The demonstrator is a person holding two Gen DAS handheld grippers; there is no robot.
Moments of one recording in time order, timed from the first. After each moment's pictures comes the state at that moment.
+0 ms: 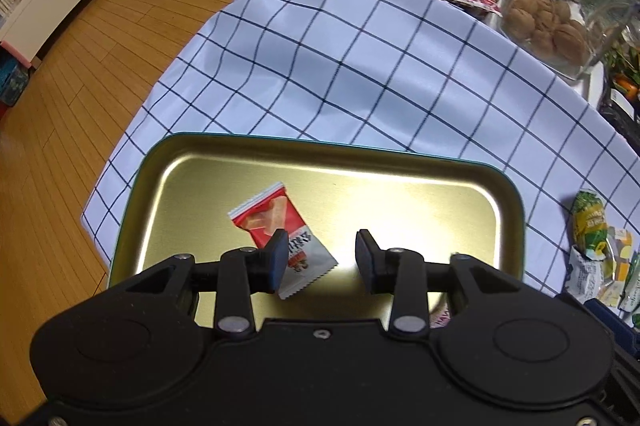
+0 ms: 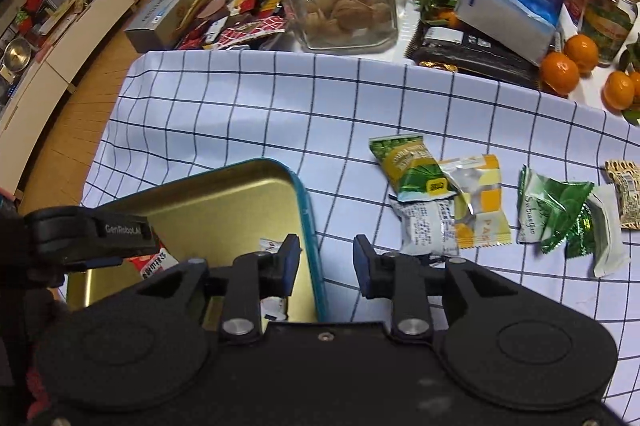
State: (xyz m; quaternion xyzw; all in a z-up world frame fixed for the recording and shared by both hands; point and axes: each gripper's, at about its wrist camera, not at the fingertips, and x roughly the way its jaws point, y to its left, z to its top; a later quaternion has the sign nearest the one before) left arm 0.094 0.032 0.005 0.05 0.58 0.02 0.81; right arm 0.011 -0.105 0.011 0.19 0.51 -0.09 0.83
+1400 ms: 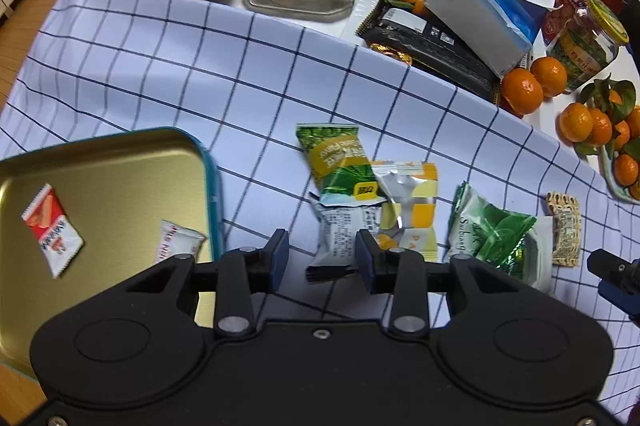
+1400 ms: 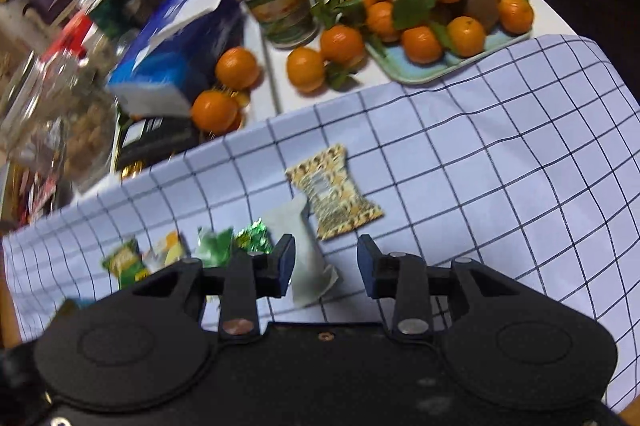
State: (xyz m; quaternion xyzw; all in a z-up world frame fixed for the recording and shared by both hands) left arm 0.047 -0.124 -0.006 0.06 0.58 -0.14 0.80; right arm -0.102 -0.322 -0.001 0.35 0.45 -0.33 0.76
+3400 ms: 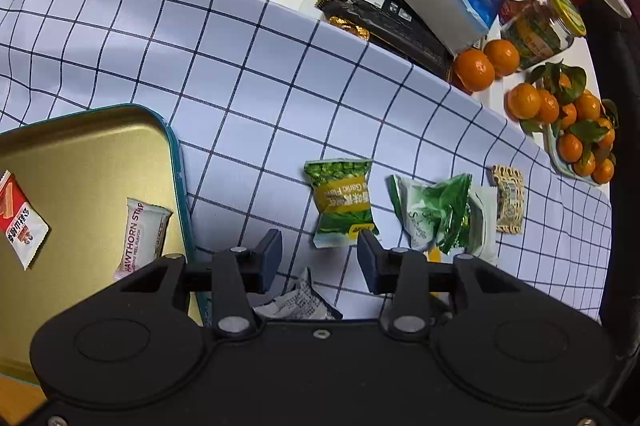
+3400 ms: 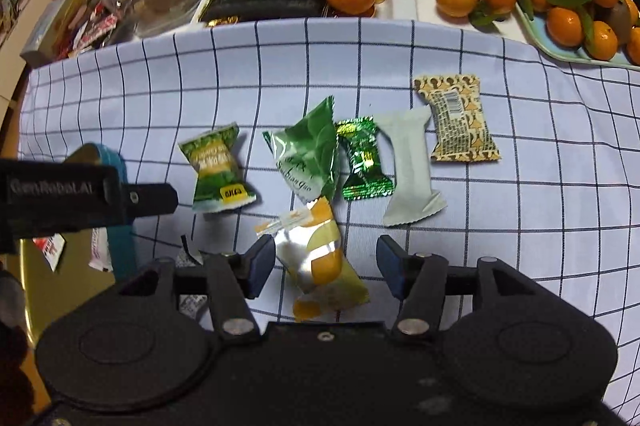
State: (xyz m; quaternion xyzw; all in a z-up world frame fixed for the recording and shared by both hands) left arm 0.060 -0.116 0.009 0.02 0.64 -0.21 0.73; right arm -0.065 -0.238 -0.026 0.22 0.57 -0.16 0.77
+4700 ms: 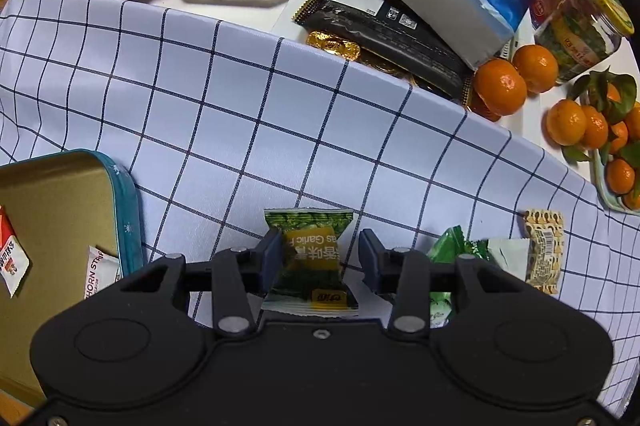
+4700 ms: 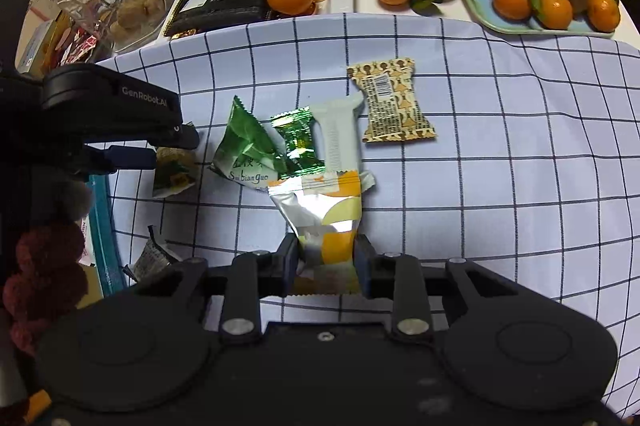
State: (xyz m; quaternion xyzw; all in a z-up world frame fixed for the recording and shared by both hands) left arm 0.068 -0.180 -0.024 0.07 0.62 -0.16 0.77; right arm -0.105 -0.281 -0.016 0.26 0.56 -0.18 0.77
